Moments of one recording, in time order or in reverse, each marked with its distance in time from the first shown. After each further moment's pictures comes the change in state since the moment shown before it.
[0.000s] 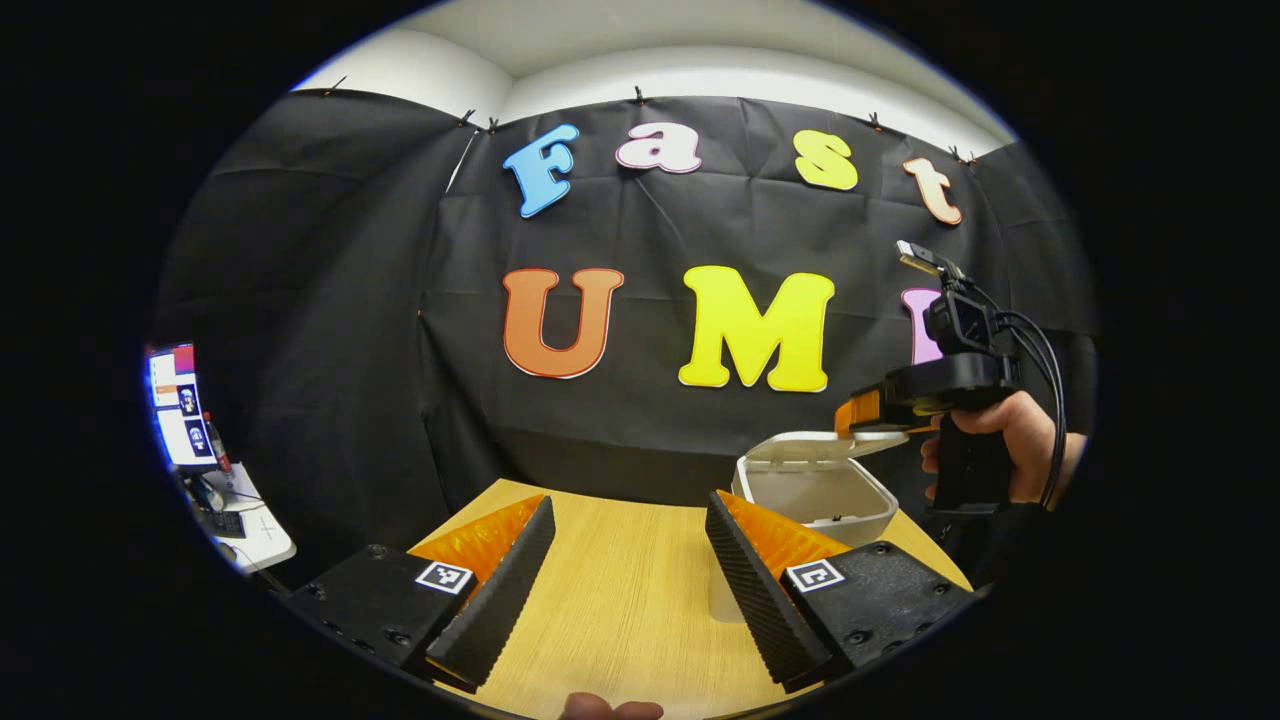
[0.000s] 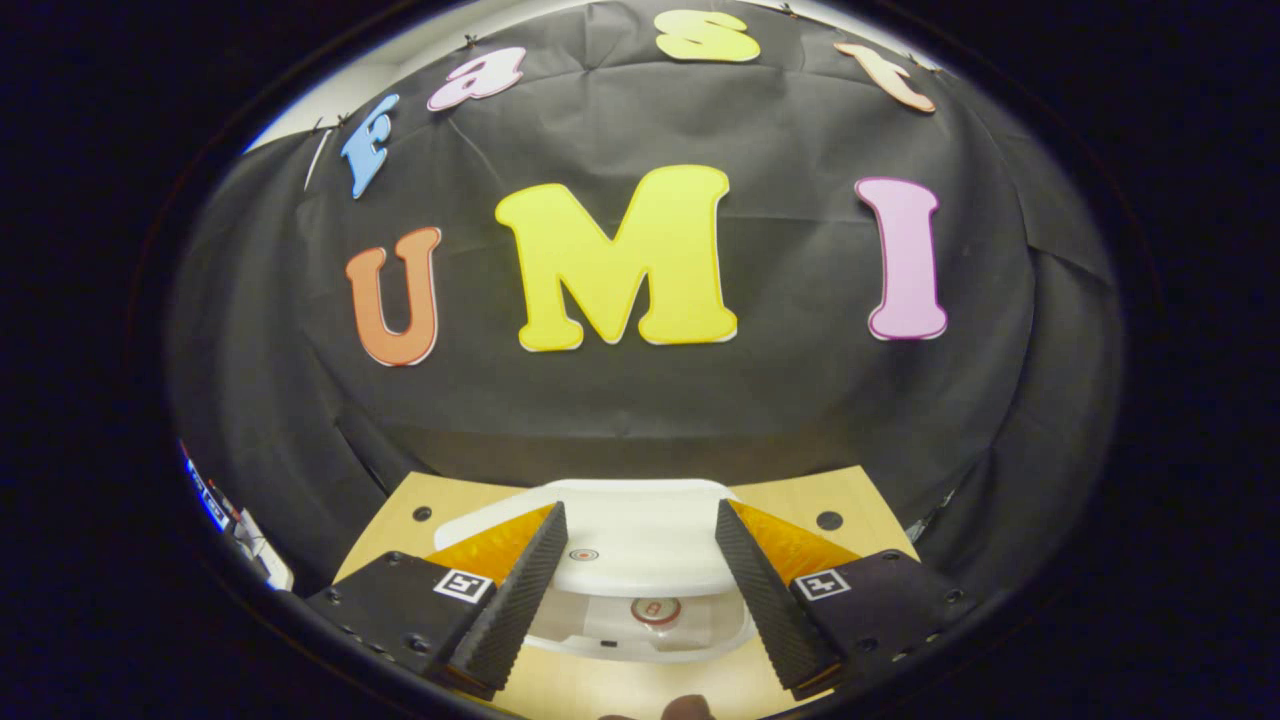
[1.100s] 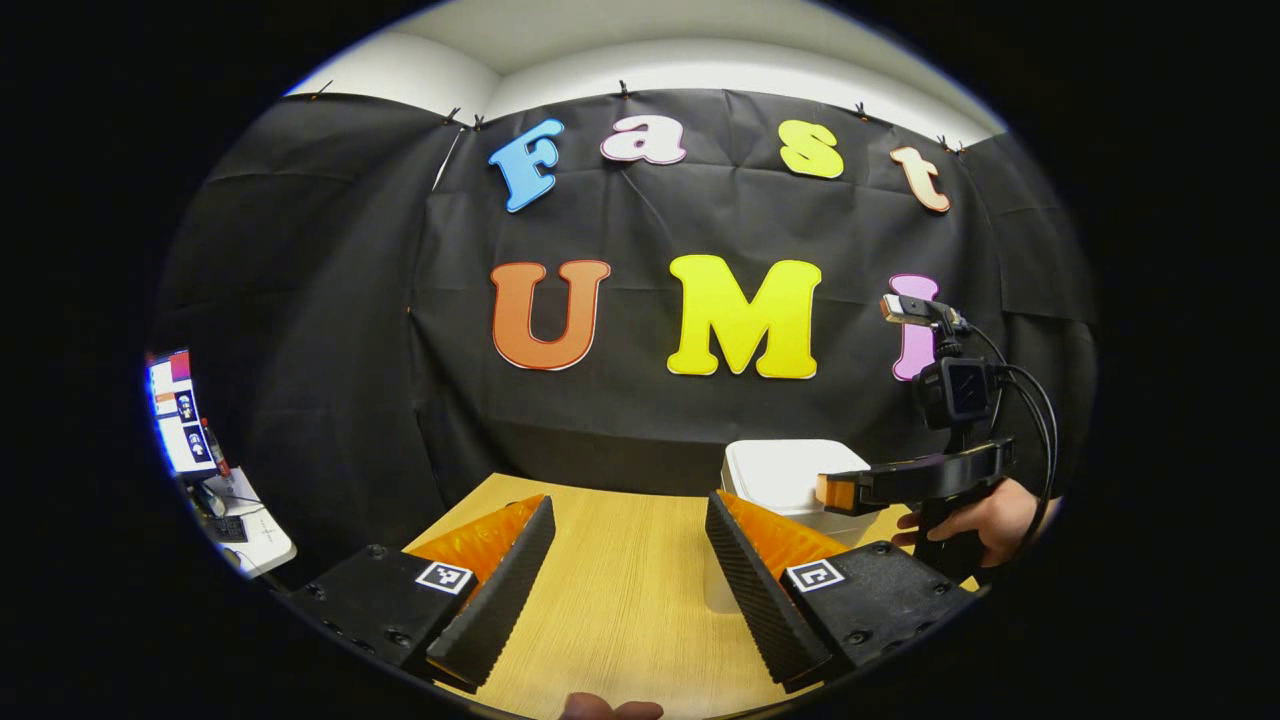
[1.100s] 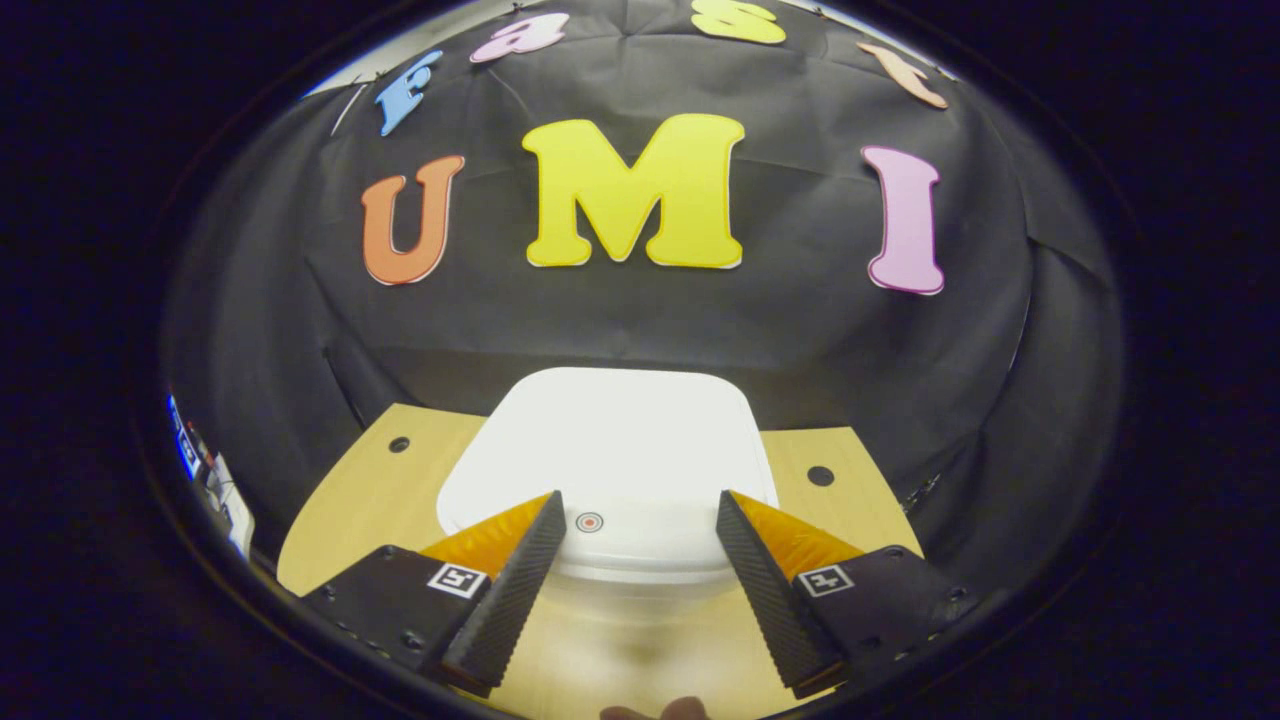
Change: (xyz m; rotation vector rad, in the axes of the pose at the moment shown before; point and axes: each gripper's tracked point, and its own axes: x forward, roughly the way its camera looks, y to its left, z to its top) left arm -0.002 -0.015 -0.009 0.018 0.026 -0.023; right arm 0.001 -0.005 -0.091 -0.100 0.065 -0.040
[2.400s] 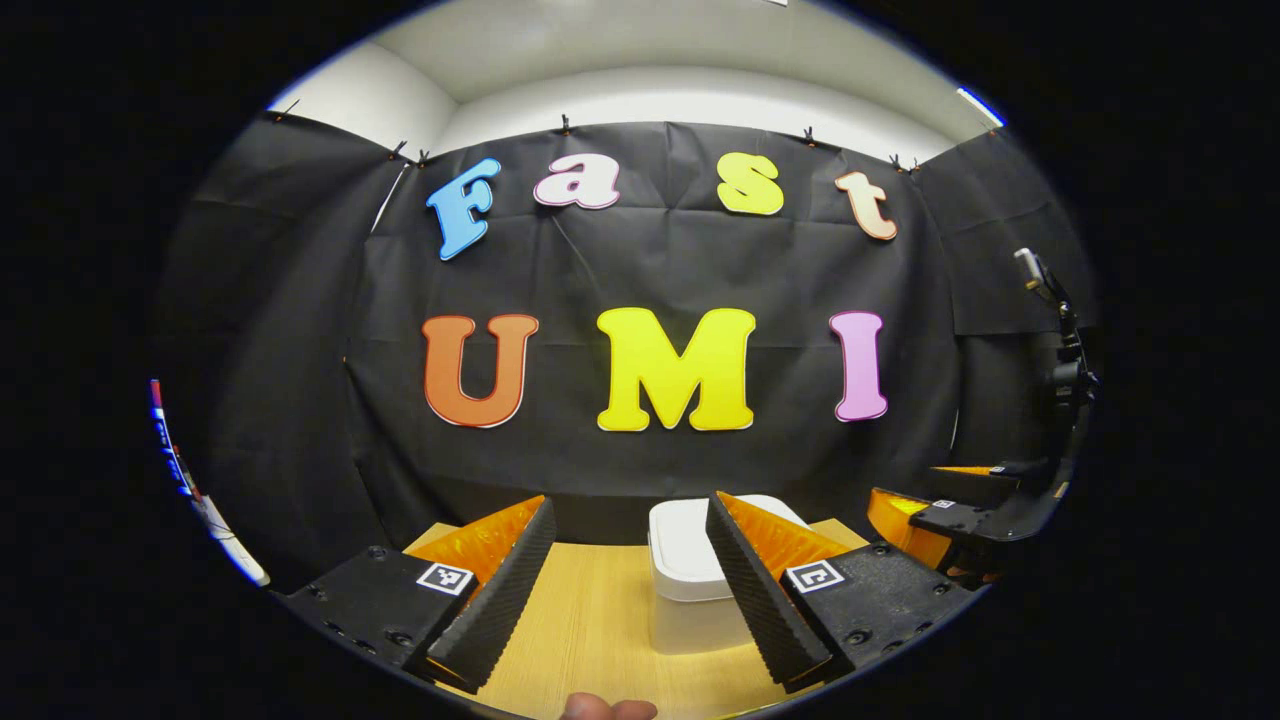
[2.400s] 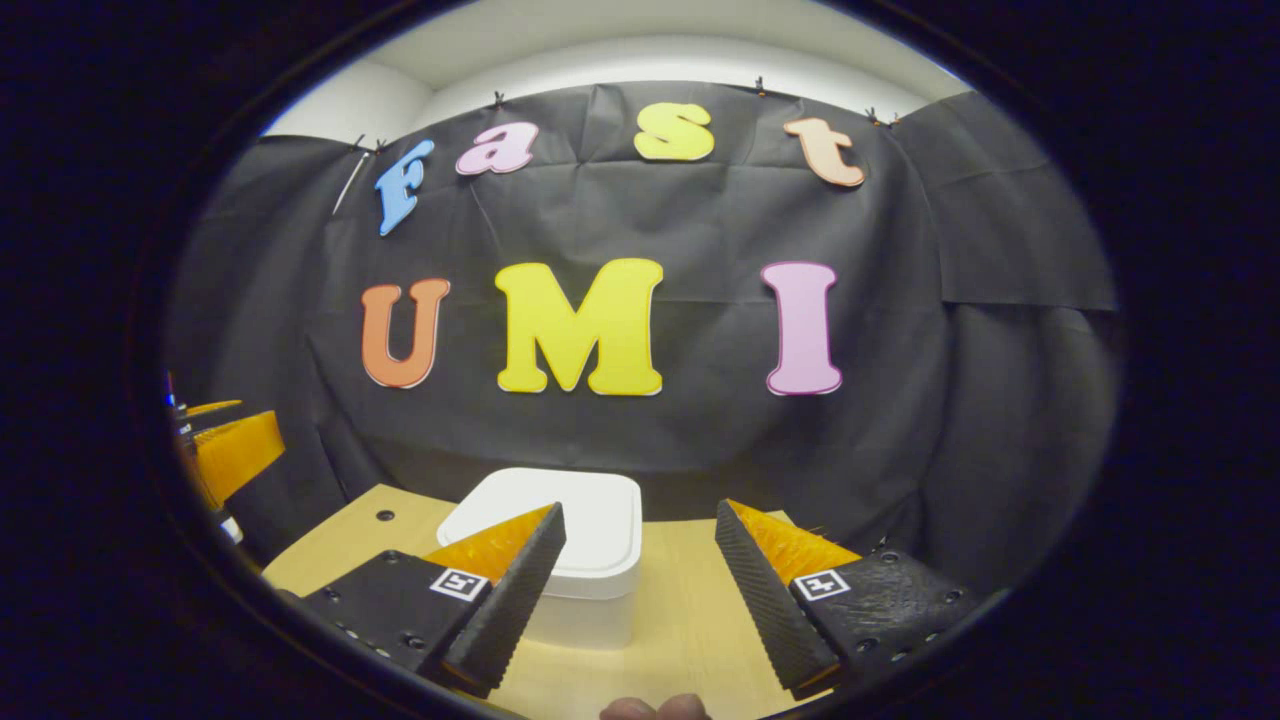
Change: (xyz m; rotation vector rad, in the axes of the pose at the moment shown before) left arm 0.017 -0.078 0.063 0.037 -0.142 -0.161; right arm -0.144 -0.082 0.043 0.053 -0.410 -0.070
